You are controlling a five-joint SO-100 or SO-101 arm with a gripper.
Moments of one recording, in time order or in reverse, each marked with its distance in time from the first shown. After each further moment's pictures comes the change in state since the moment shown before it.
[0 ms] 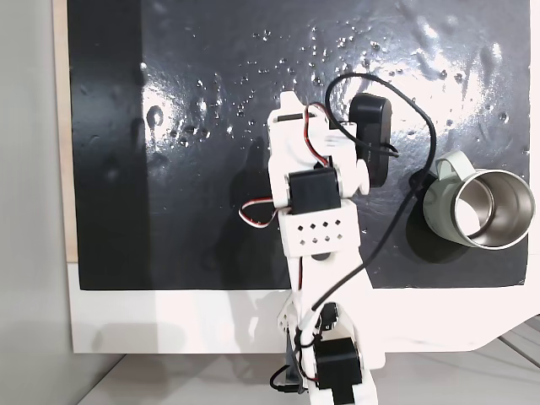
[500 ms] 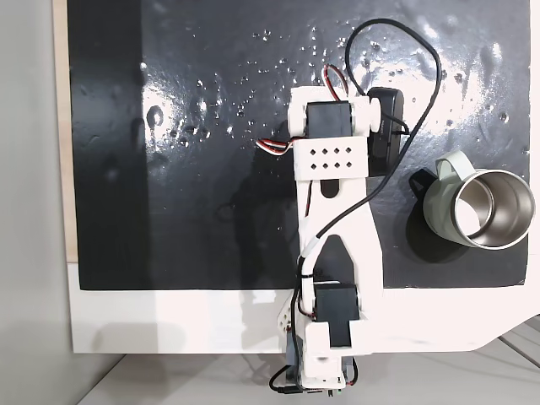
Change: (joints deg) arm 6.0 -21.0 -13.5 6.8 1.4
